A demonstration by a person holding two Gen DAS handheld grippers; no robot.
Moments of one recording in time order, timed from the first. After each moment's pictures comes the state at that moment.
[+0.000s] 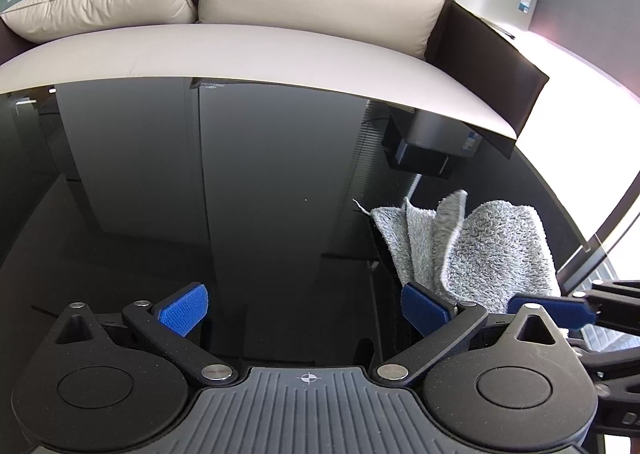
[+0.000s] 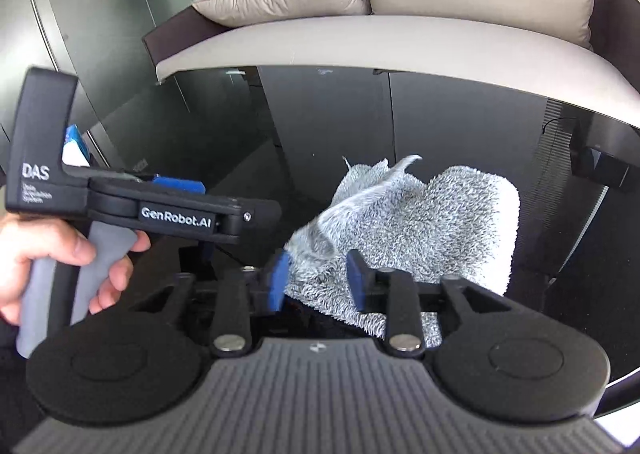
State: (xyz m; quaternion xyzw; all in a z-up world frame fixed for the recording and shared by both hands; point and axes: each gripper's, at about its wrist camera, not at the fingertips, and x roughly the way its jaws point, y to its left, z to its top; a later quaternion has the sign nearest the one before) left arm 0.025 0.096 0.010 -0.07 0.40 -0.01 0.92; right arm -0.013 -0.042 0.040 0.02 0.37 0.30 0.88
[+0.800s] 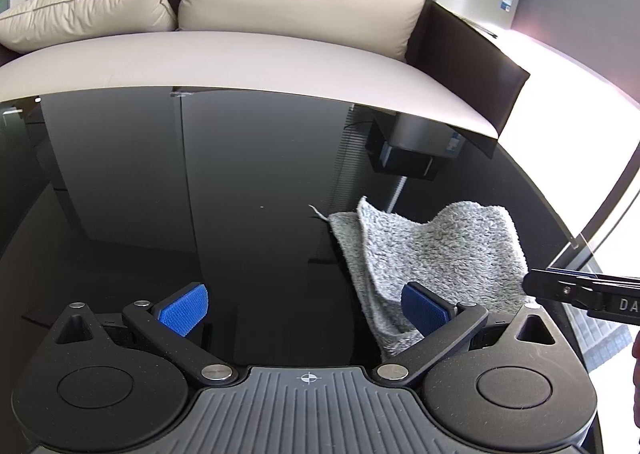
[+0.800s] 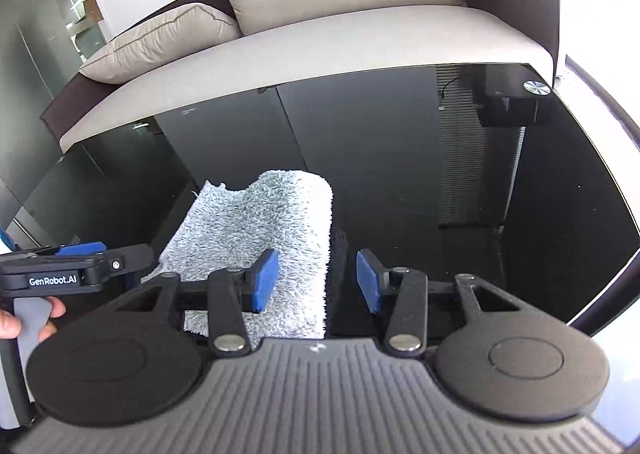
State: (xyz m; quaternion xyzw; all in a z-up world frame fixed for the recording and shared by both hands) left arm 0.028 0.066 0.007 -0.05 0.39 -0.04 0.92; right arm 0.006 -0.125 0.018 0.11 0.39 0.13 0.91
